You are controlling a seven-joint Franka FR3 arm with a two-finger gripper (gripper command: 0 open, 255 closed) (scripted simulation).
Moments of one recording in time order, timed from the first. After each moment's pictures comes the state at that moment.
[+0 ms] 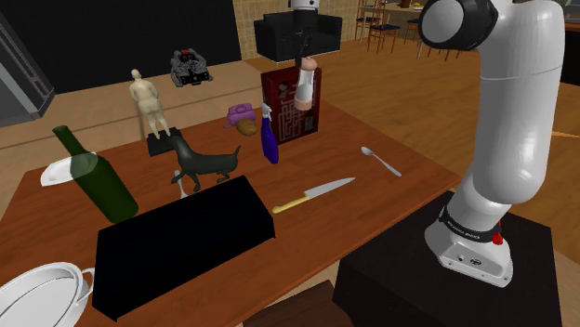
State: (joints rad) arm -0.08 0.36 -0.19 -1.19 0.20 1.49 -0.48
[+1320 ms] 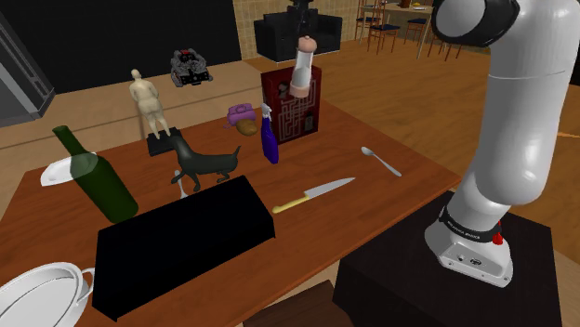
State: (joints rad) arm -0.01 0.29 -0.17 -1.08 0.20 1.33 -0.36
